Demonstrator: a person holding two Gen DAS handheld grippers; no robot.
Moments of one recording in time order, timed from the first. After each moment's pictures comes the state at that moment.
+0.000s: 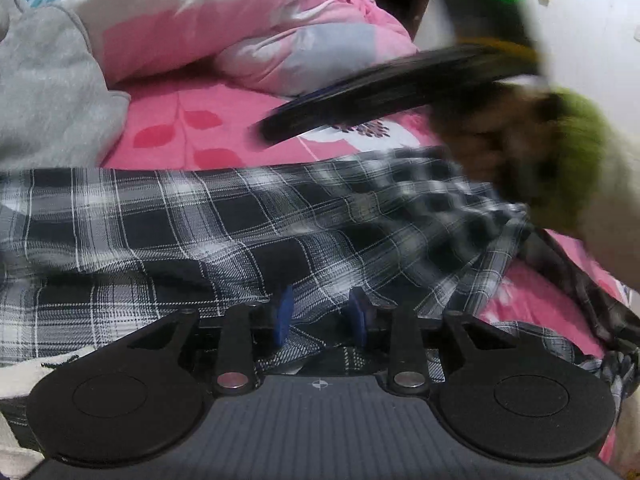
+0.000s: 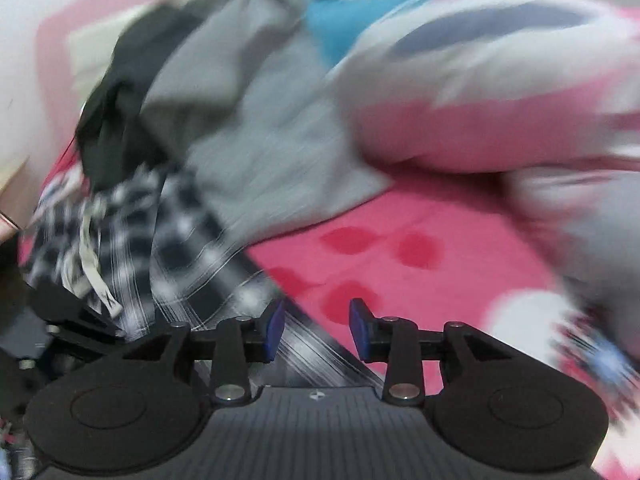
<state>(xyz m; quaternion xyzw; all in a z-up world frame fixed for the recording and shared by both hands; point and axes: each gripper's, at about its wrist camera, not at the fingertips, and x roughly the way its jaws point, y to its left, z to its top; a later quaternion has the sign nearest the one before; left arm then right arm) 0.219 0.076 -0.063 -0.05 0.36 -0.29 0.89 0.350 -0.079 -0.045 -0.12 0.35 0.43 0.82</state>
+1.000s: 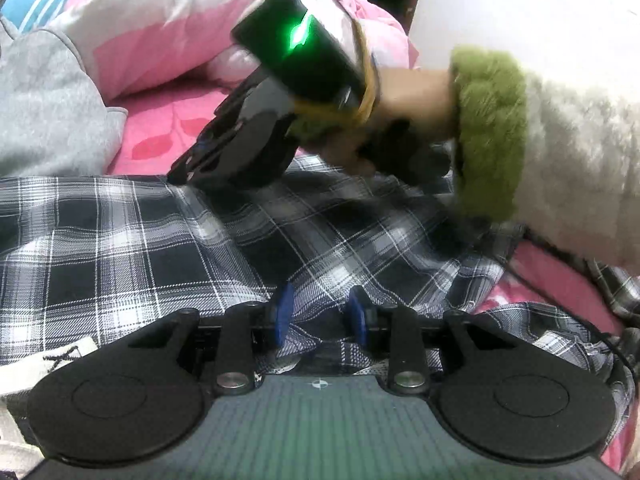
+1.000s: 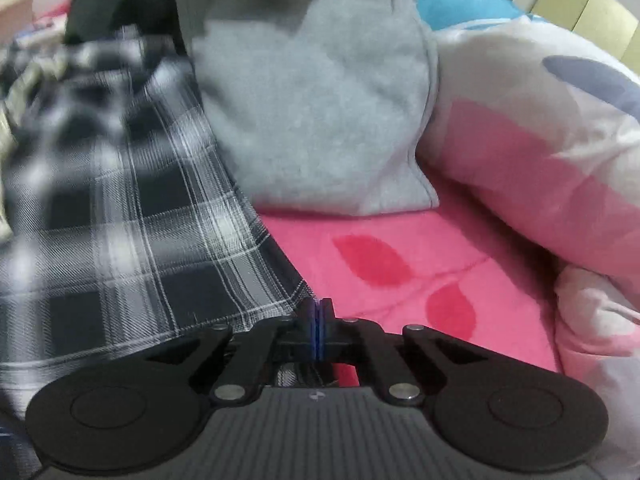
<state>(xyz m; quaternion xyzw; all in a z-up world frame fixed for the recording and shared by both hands) 0.209 0.061 -0.066 0.00 0.34 -0.28 0.90 0.351 0.014 -0.099 -0.35 0.26 0.37 0.82</state>
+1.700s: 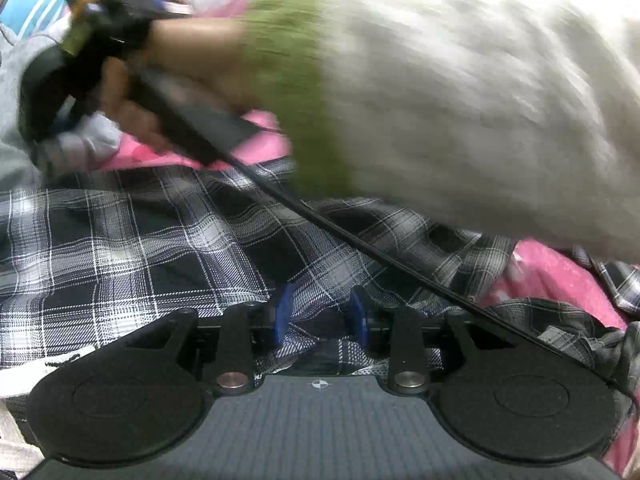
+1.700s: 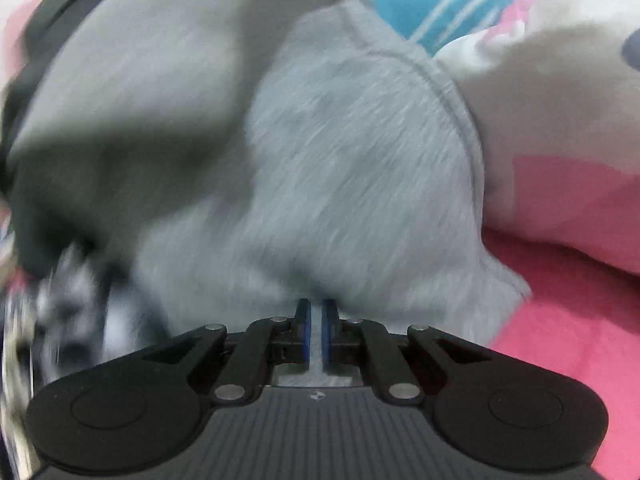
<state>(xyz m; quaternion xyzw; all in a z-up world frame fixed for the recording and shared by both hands) 0.212 0.060 -0.065 0.01 0.34 -0.28 0.90 0.464 0.115 -0.067 -0.10 0.35 0.41 0.83</state>
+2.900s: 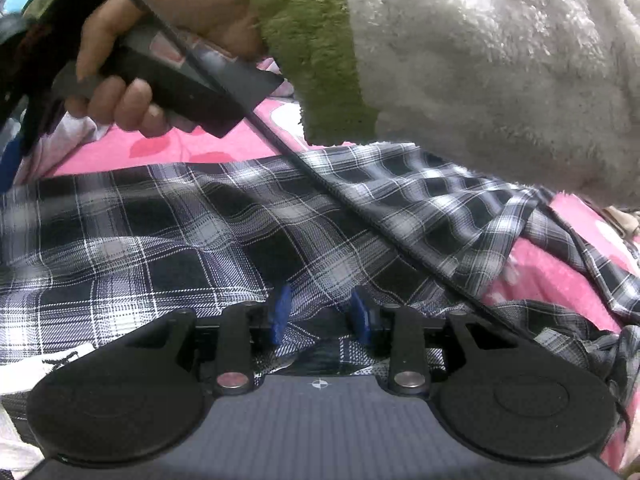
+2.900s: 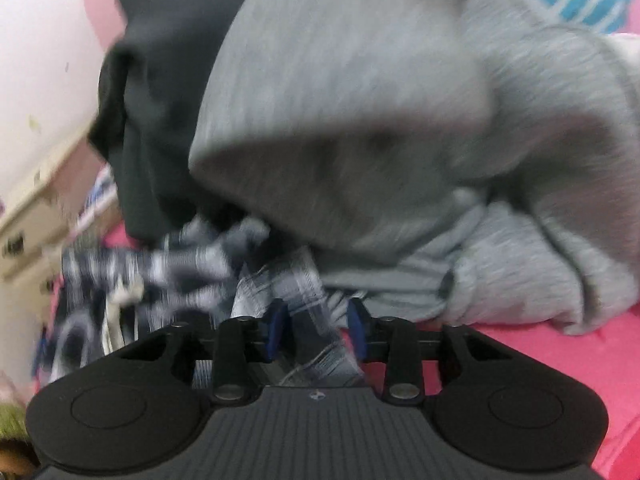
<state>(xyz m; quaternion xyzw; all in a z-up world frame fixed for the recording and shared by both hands) 0.211 0.056 -0.063 0.00 0.34 -0.29 0.90 0.440 0.140 -0.048 -0.16 0.42 0.54 0.72</state>
